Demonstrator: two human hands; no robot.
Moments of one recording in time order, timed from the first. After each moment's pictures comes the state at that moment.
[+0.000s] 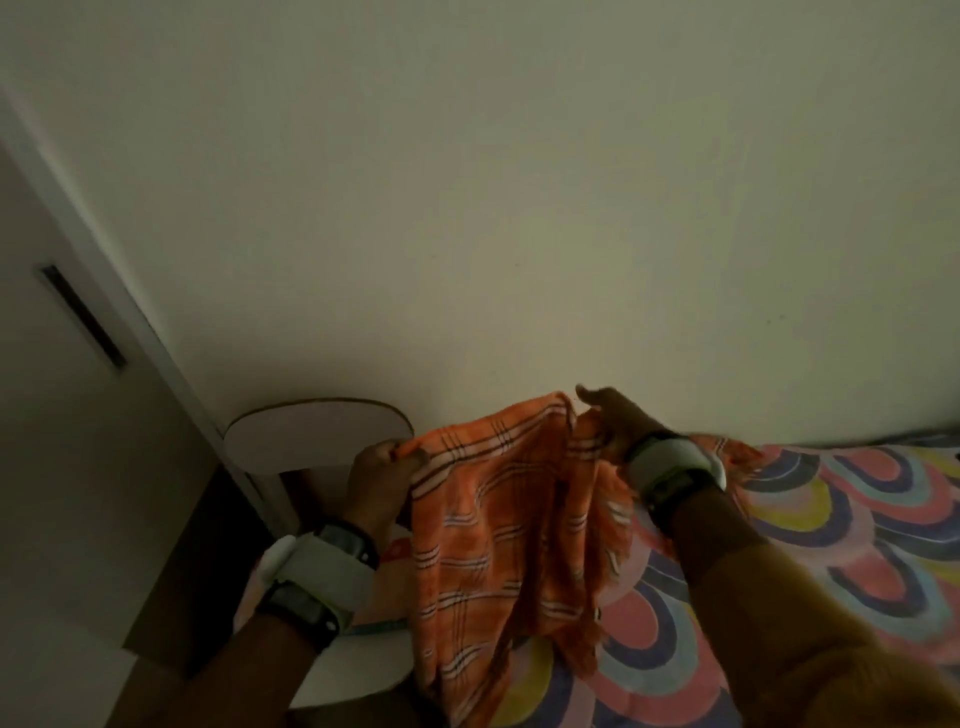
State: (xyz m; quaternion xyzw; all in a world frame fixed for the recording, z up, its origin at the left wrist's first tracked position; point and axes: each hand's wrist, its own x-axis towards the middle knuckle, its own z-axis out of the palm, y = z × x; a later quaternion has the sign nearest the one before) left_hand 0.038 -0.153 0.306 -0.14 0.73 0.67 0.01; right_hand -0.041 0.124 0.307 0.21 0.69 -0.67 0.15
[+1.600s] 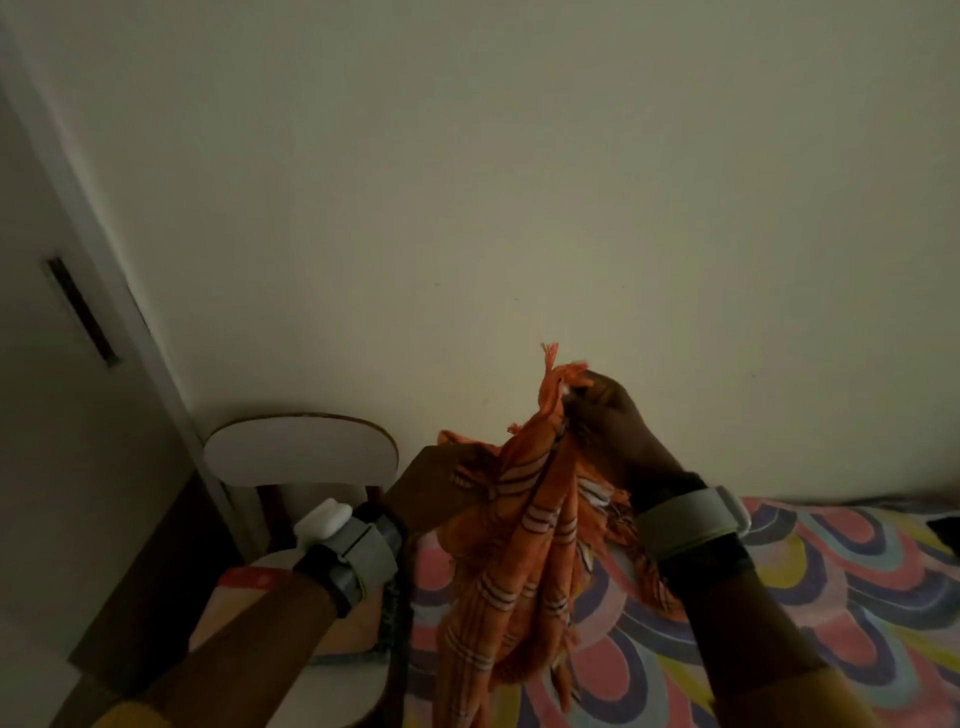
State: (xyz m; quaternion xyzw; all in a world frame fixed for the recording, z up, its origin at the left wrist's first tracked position) left_hand 0.015 -0.114 0.323 0.25 0.84 0.49 -0.02; right_hand 0.006 0.093 0.385 -0.21 0.58 -0.79 0.02
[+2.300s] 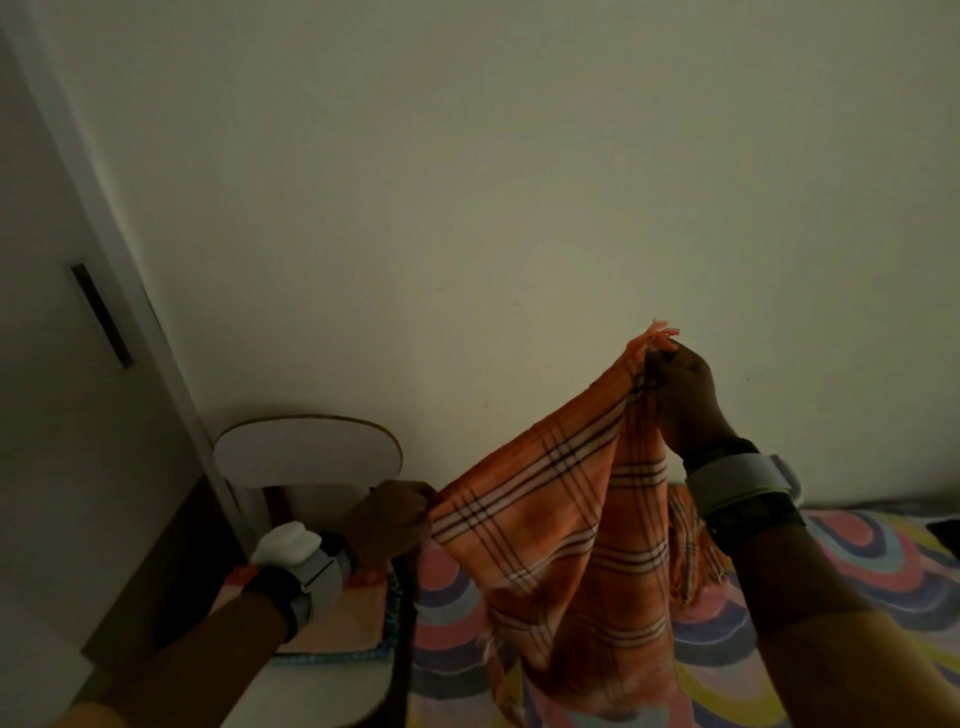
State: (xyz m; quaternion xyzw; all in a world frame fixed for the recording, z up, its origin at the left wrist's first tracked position) left_hand 0.034 -0.170 0.279 0.30 0.93 0.23 -0.02; right_hand -0.004 0.160 0.405 -0.04 0.63 -0.76 -0.14
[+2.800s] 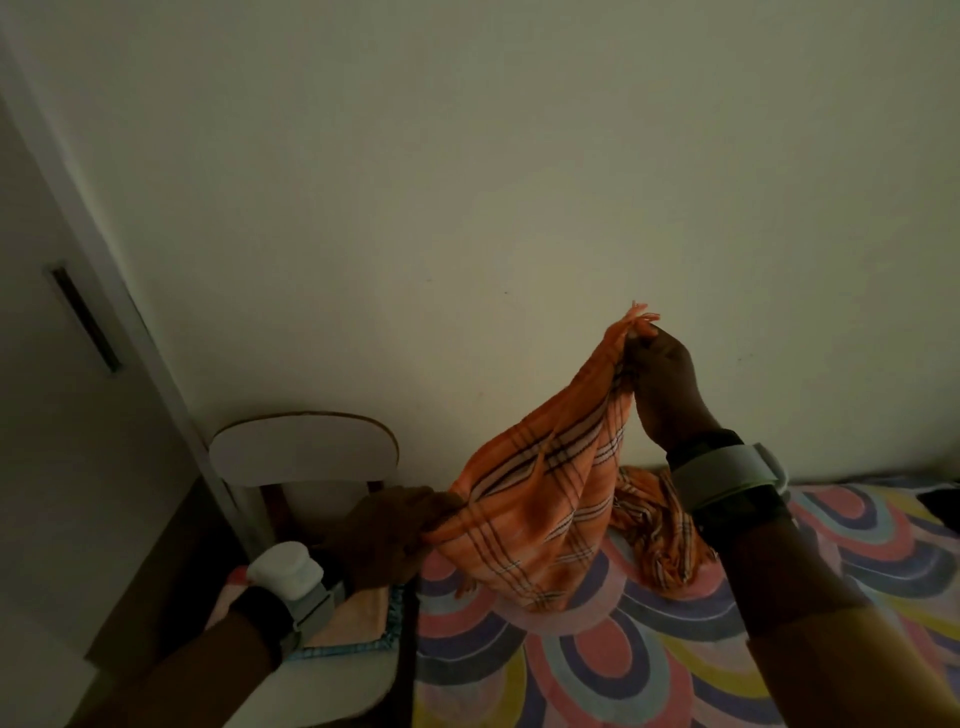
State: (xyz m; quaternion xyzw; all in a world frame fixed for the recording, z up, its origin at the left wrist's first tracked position) left_hand 0.062 -0.170 0.288 0.42 0.87 0.18 -0.15; right_hand 0.011 0.143 0.406 -0.05 0.66 -0.73 -0.16
